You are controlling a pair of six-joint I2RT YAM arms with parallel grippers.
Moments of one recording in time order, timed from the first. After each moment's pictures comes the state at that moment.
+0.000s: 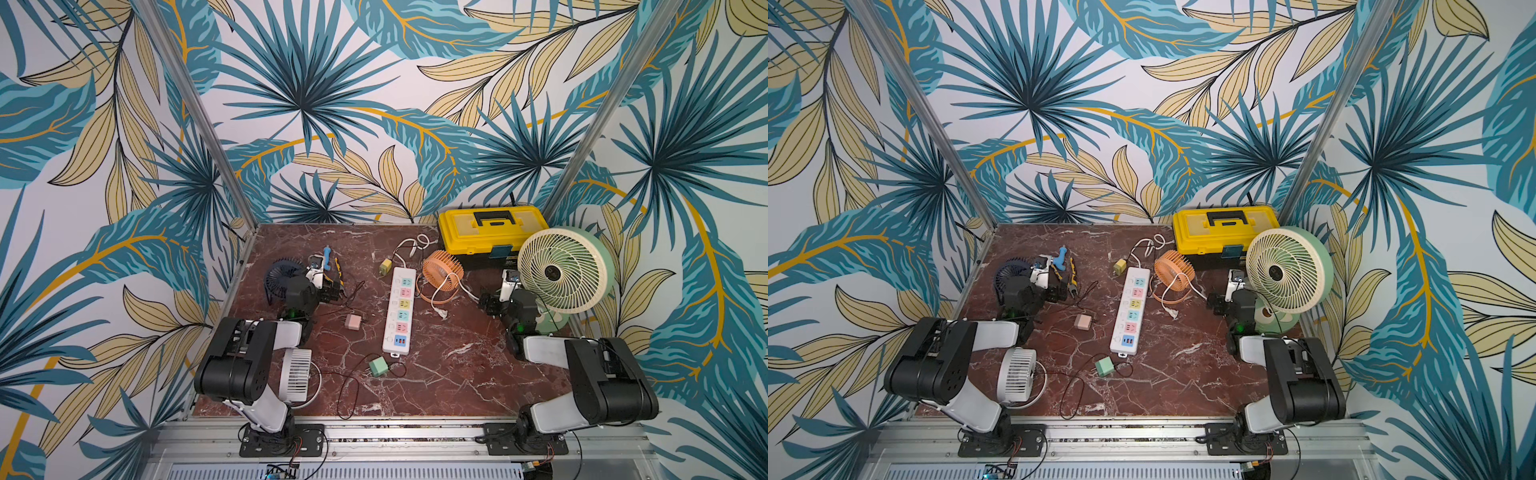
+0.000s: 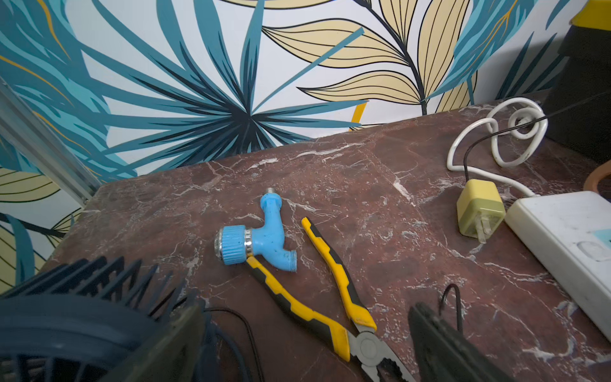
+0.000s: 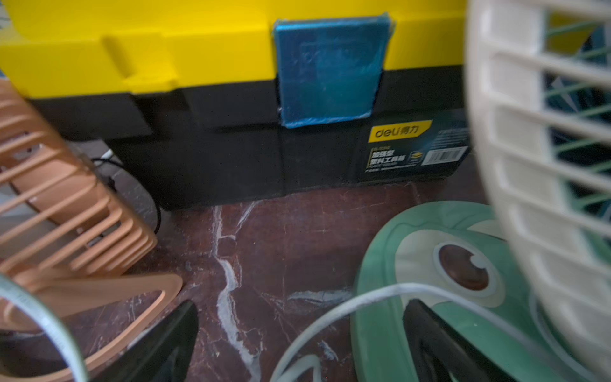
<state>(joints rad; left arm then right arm) -0.10 1.62 0.55 0.82 0.05 0.09 0.03 1.51 0.40 0.74 0.13 0.04</state>
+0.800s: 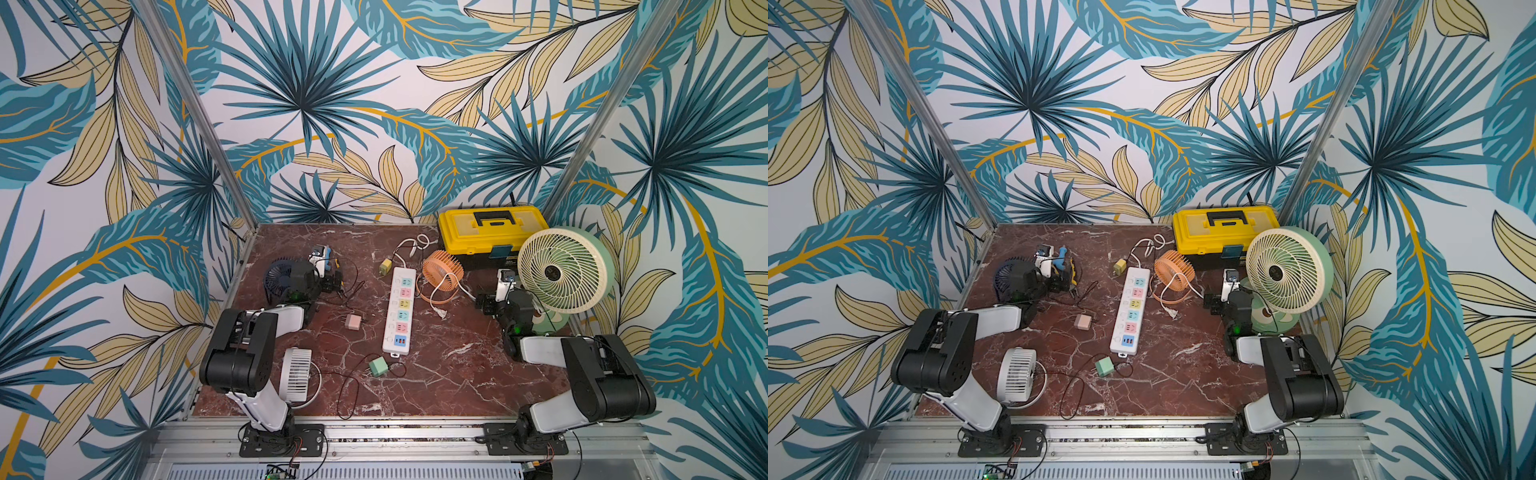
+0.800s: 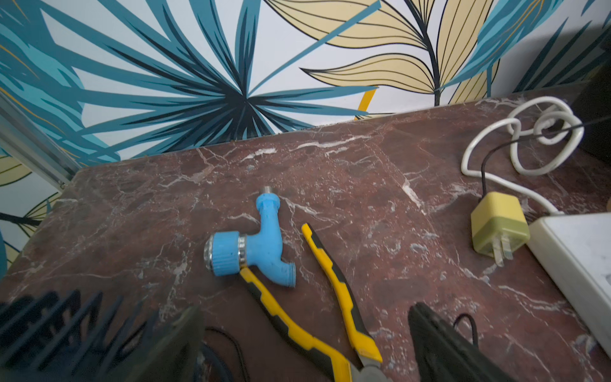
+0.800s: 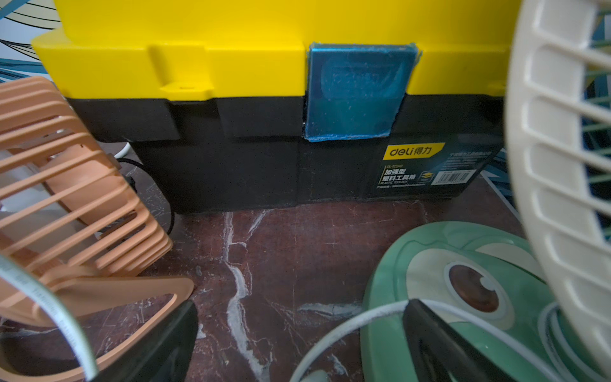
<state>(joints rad) -0.10 1.67 0.69 0.60 0.04 0.05 0.05 1.51 0.40 0.80 0.15 0.00</state>
